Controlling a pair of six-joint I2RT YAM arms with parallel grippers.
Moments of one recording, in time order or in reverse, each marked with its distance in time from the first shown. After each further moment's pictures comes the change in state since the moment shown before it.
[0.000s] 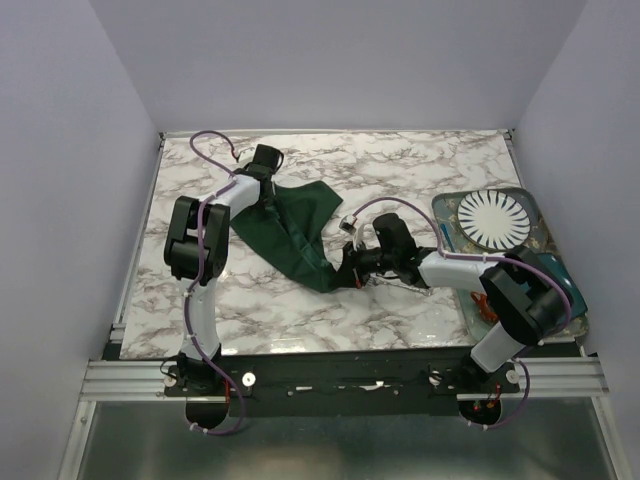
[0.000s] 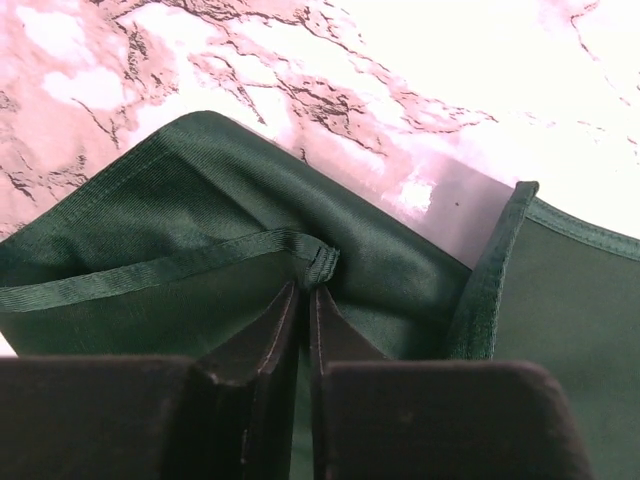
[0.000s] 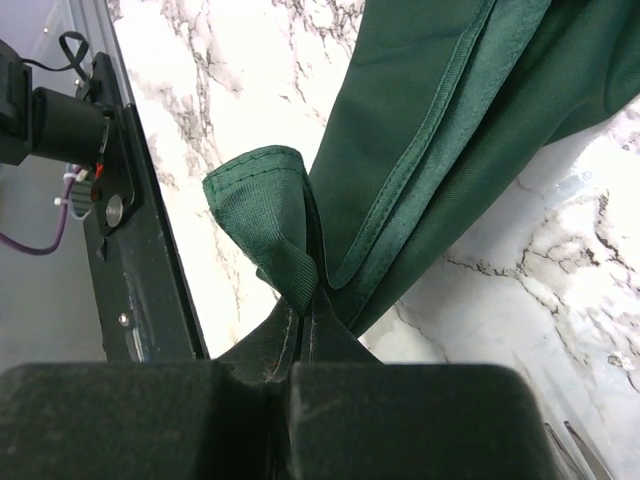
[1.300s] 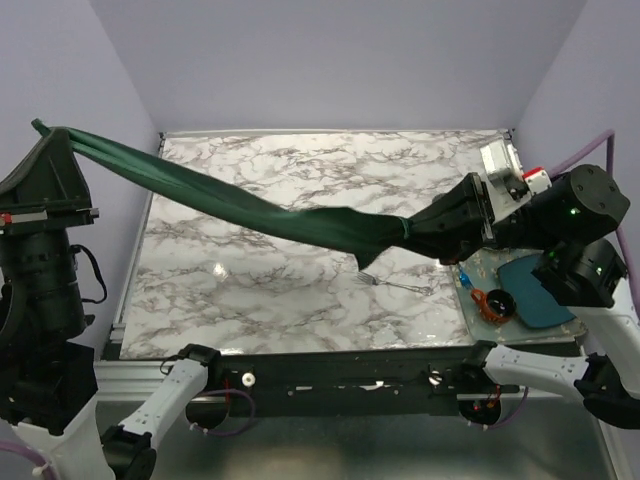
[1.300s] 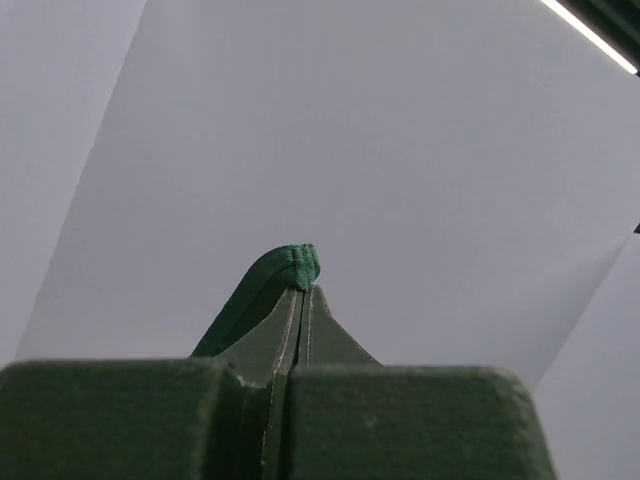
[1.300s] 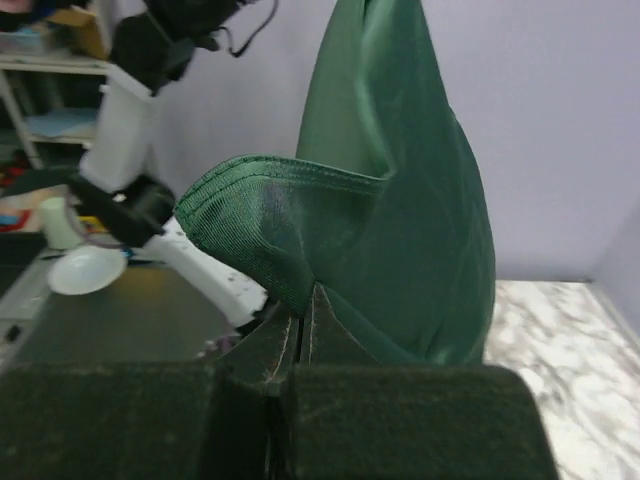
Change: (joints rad) left arm 0.021 -1.315 0.260 0.089 0.069 0.265; right arm 0.184 -0.575 0.932 -0.668 0.044 -0.227
